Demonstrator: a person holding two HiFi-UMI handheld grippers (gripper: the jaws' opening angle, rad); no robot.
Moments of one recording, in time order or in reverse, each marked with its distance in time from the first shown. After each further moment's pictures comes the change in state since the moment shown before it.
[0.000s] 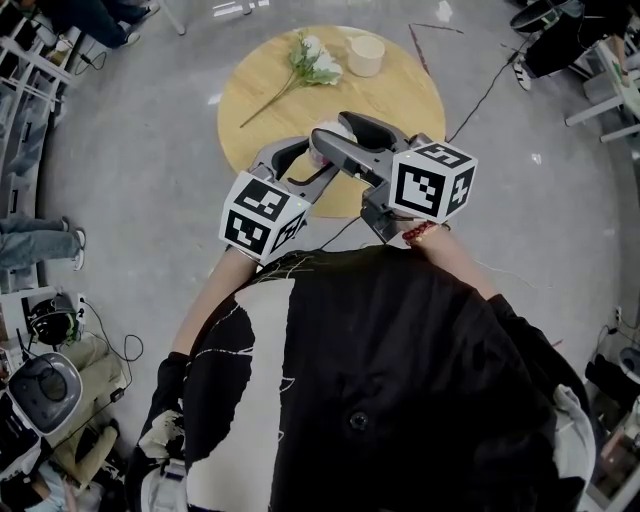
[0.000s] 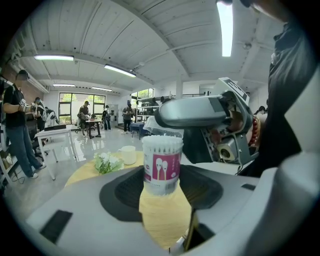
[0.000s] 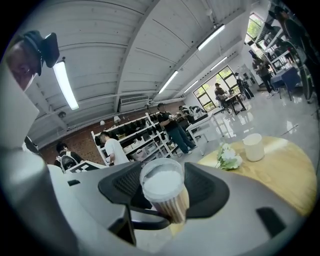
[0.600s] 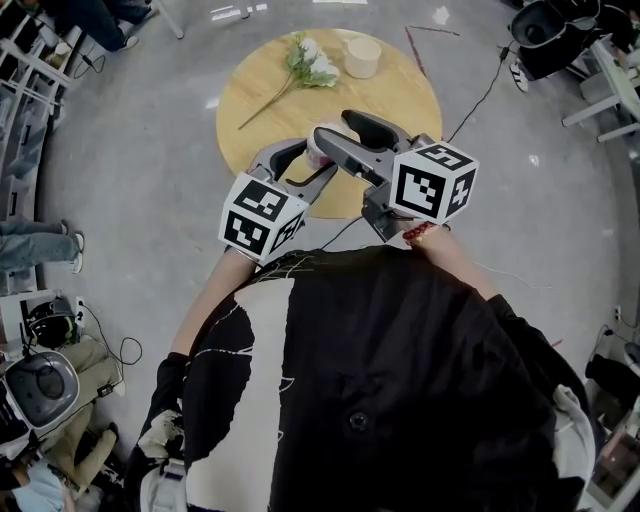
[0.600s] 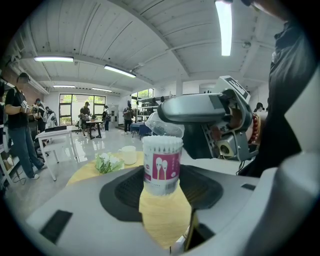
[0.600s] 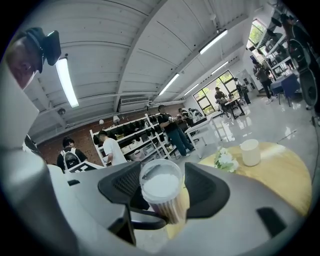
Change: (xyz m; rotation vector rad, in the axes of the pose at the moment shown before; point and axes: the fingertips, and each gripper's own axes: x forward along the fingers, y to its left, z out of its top) left arm -0.002 0.001 -0.001 0.006 0.000 0.007; right arm -0.006 -0.001 0.007 -0.033 -0.023 -0.025
